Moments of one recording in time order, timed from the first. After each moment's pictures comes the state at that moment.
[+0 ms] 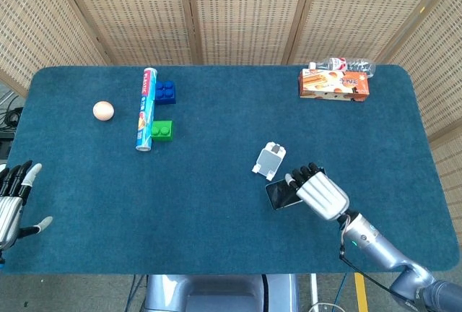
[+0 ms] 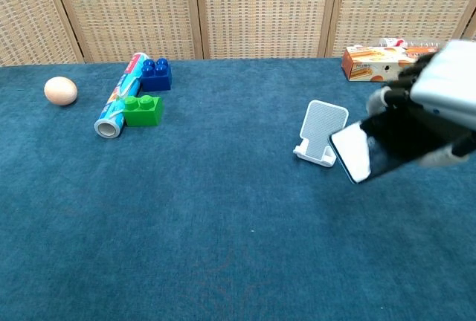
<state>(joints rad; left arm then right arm) -0.09 -1.09 -0.03 -1.66 1.47 1.46 0.11 0.55 -1.37 0.04 -1.32 -1.86 1.27 -0.51</state>
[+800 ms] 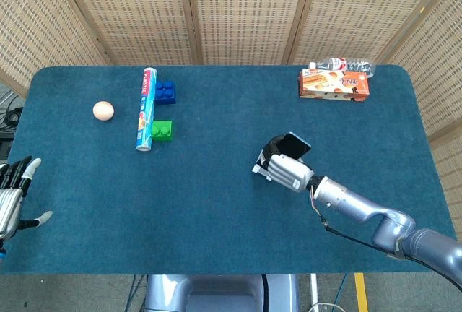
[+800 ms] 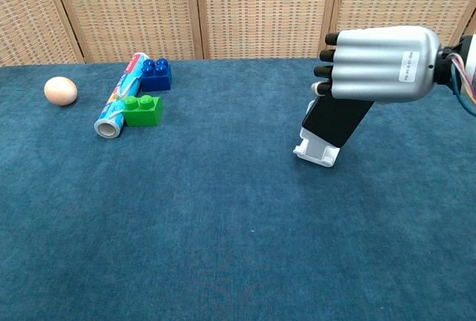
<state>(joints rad) -0.13 -1.08 -0.06 -1.66 1.38 1.36 0.10 0.84 -1.36 0.10 -1.21 -1.96 0.94 -0.92</state>
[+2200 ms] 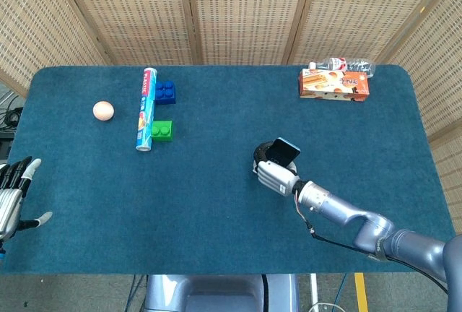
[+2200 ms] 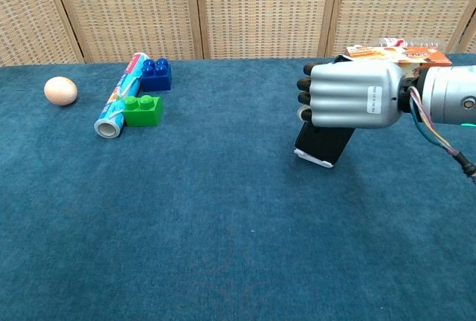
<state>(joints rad) -0.14 -1.07 -0.05 -1.66 1.39 1.36 0.08 0.87 -1.44 0.09 -1.25 -1.82 0.81 -1.15</state>
